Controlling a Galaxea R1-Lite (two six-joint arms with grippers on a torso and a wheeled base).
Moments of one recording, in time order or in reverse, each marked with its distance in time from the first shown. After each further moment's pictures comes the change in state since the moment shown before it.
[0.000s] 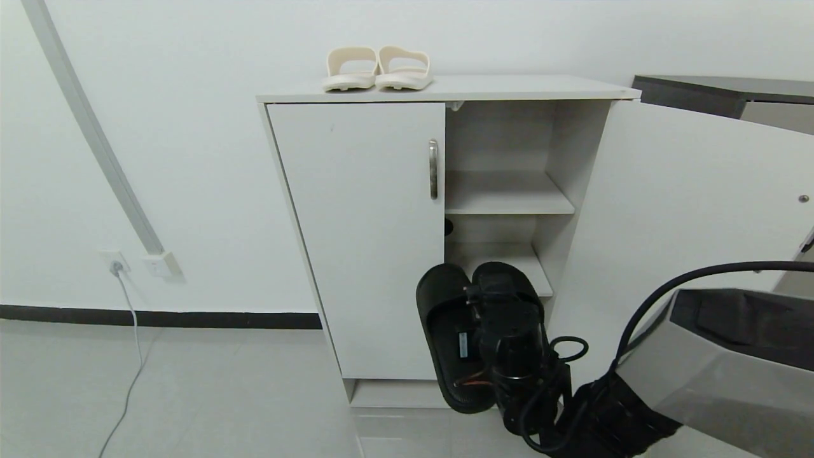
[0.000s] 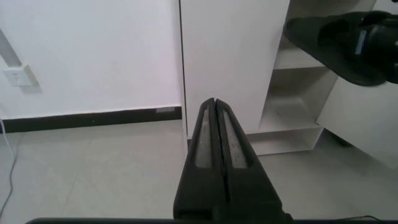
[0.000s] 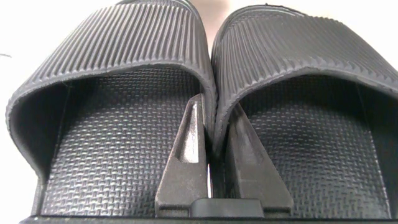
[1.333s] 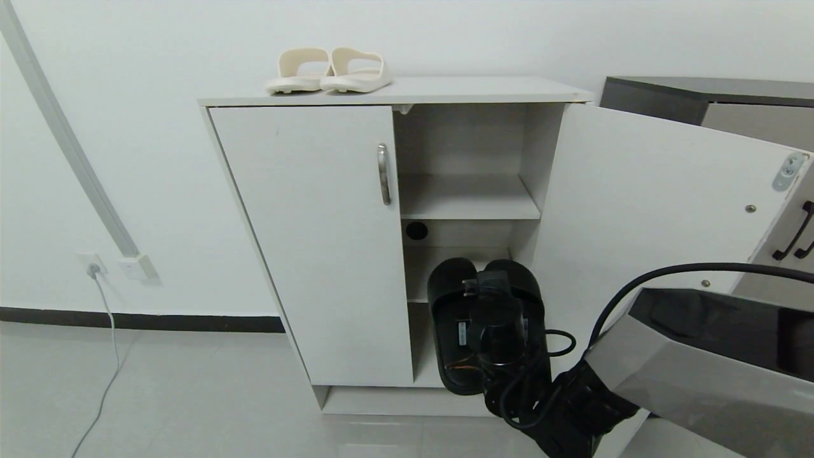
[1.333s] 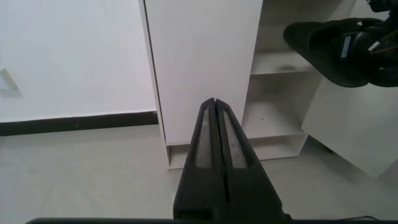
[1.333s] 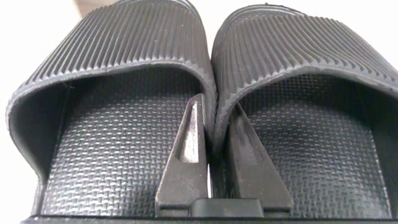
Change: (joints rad) left arm 0.000 0.000 0.000 -0.001 0.002 0.000; right arm -0.036 0.089 -0.103 0.018 -0.076 0.000
